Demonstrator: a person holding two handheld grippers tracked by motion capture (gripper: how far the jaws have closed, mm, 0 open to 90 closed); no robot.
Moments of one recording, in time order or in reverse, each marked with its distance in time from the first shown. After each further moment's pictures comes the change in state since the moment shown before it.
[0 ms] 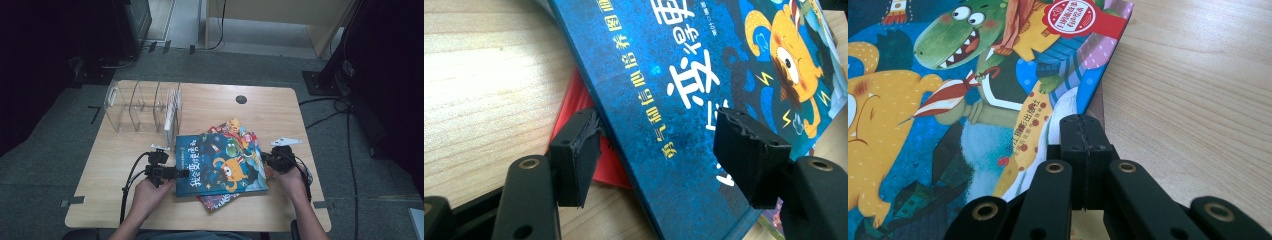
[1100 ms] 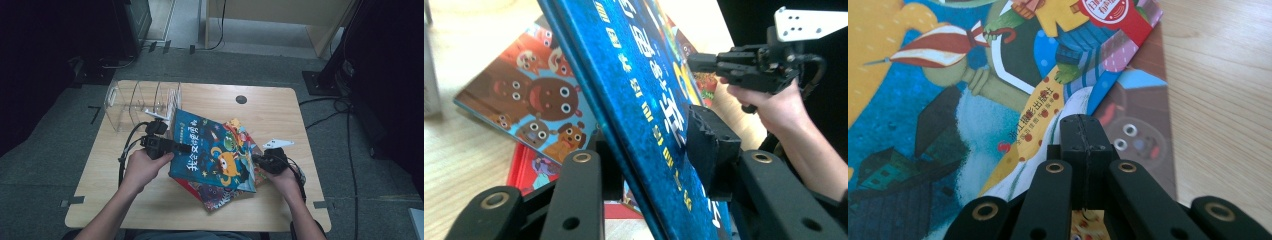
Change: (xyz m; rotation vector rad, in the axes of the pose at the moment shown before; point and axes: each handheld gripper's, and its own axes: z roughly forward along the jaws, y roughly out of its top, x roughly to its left) left arm -0.039 0.081 -0.074 0.021 -0.173 0.047; right arm 0.022 0.003 0.009 -0.015 0.091 -0.056
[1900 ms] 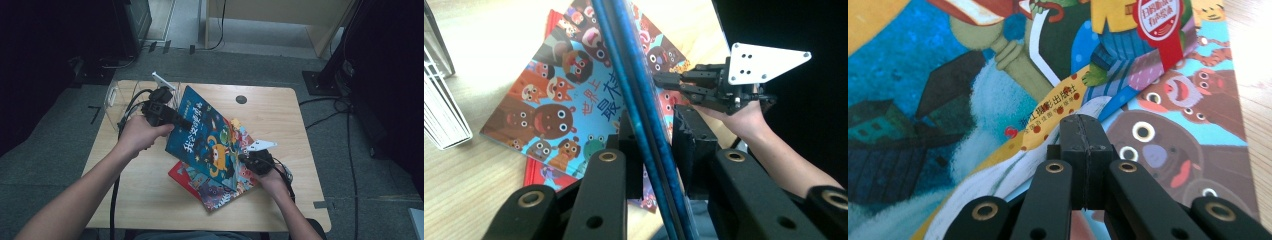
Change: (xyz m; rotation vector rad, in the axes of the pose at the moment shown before) left arm -0.026 0.078 -0.029 0.181 0.018 0.009; right arm 0.033 0.012 0.019 -0.020 0.012 -0.128
